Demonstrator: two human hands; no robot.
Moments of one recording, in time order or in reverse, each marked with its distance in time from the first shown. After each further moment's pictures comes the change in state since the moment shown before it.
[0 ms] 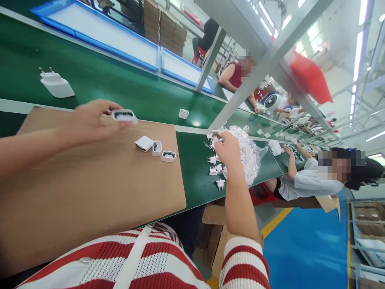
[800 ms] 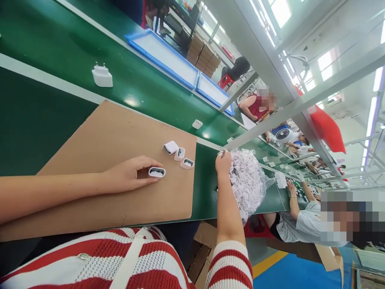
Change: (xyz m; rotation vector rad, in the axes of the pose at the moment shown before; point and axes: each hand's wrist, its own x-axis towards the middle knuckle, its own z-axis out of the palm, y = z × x) left_hand -0.126 0.007 0.047 -0.380 -0.263 0.108; right_hand 0.022 -0.027 0.082 -0.107 -0.095 0.125
